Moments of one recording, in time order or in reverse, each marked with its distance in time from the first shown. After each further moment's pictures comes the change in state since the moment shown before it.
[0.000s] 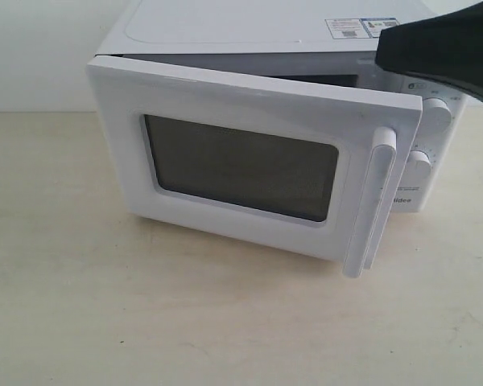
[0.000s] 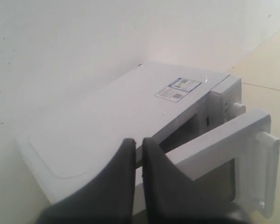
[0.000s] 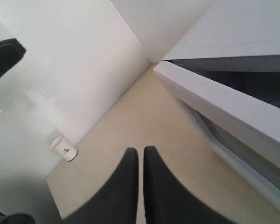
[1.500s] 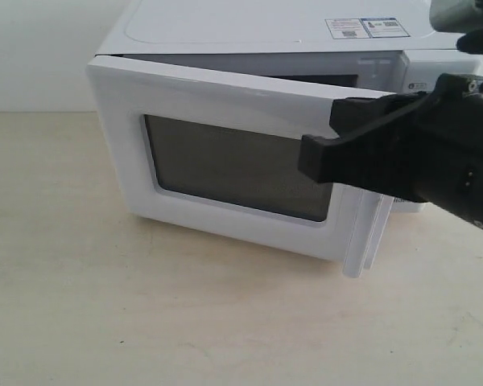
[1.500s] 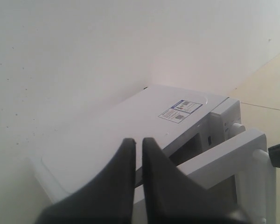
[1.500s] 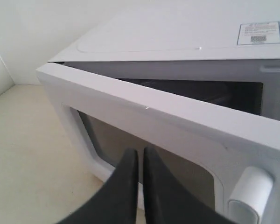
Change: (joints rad) left arm 0.000 -0.084 0.000 0.000 0.001 -0.002; right arm 1.072 0.014 0.149 -0.101 1.621 0.077
